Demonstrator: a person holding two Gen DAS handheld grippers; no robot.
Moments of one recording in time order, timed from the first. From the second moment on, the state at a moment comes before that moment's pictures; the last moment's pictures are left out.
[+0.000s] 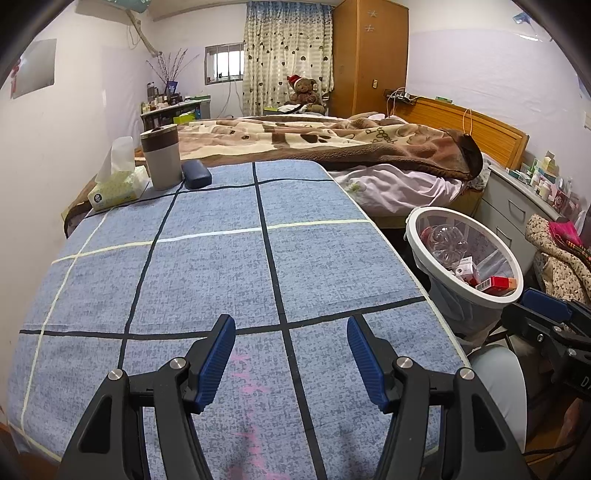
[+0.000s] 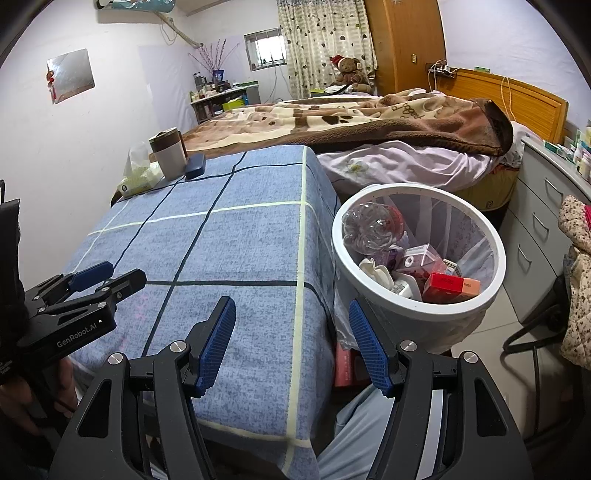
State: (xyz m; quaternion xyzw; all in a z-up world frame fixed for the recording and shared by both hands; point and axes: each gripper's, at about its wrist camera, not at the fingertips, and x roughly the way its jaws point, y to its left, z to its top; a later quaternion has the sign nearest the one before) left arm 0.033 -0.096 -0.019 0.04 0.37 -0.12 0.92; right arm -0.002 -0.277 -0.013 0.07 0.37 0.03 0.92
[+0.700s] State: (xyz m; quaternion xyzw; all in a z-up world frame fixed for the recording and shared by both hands) left arm 0.033 -0.094 -0.019 0.03 0.37 -0.11 0.92; right arm -0.002 -0.275 -0.015 0.07 0.37 0.04 0.92
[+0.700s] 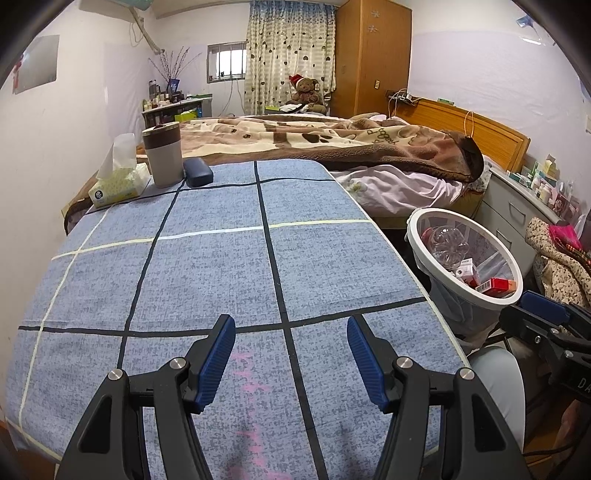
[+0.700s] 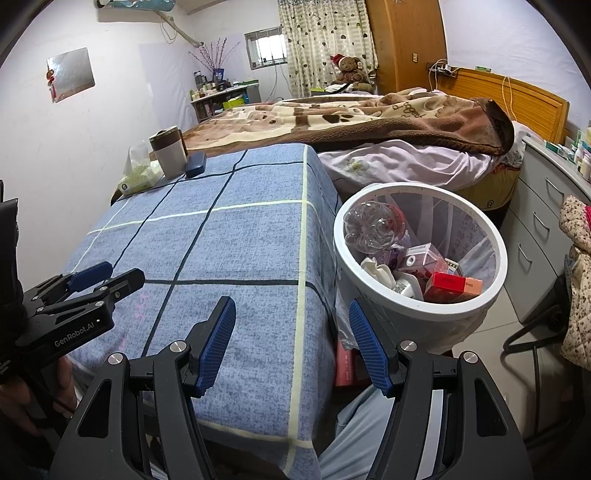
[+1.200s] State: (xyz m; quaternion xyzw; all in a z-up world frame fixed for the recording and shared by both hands) left arm 0.033 -0.095 -0.018 0.03 0.37 -0.11 0.92; right arm -0.001 -0.274 -0.017 0.07 0.38 0.04 0.92
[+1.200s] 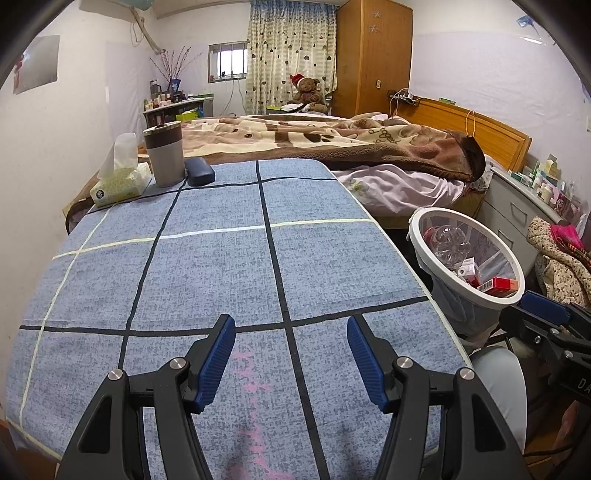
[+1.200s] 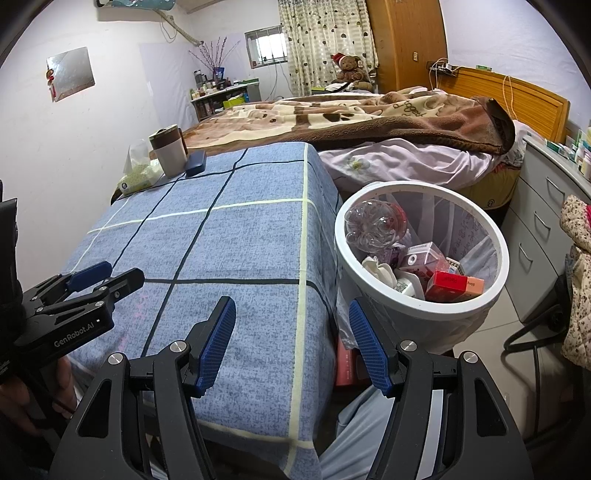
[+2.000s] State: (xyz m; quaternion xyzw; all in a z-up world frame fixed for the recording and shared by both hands) left arm 0.033 -0.095 -0.017 0.04 0.37 -0.10 0.92; right arm -0.001 -0.271 -0.021 0.07 0.38 0.04 0.92
